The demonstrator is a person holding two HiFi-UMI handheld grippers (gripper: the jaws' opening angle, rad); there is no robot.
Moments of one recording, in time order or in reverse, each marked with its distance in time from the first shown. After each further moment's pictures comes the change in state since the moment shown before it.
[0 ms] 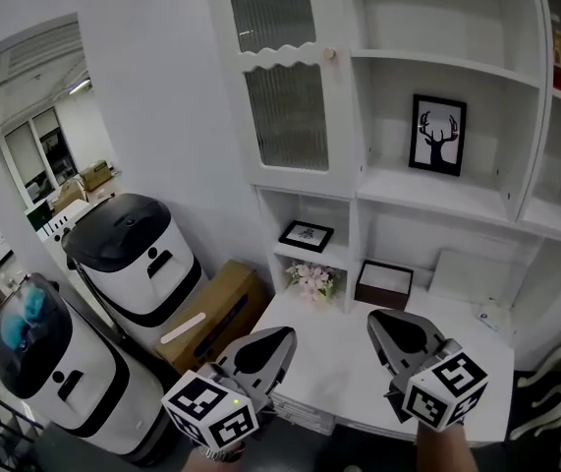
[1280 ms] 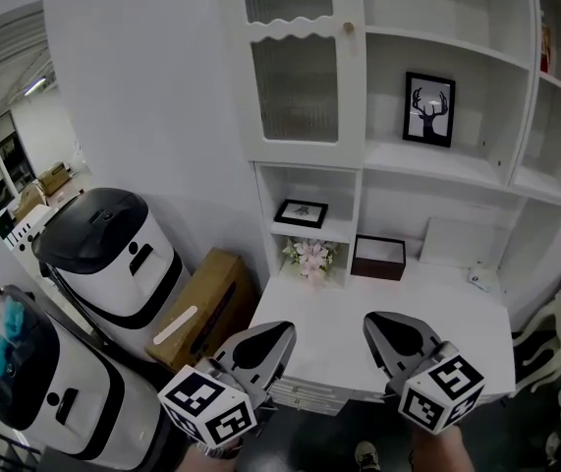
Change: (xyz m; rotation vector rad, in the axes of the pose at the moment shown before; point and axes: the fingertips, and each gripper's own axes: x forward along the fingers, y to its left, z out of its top) left arm -0.068 0.056 -0.019 -0.067 0.025 -0.169; right arm 0.027 0.091 -0.040 0.012 0.055 -0.158
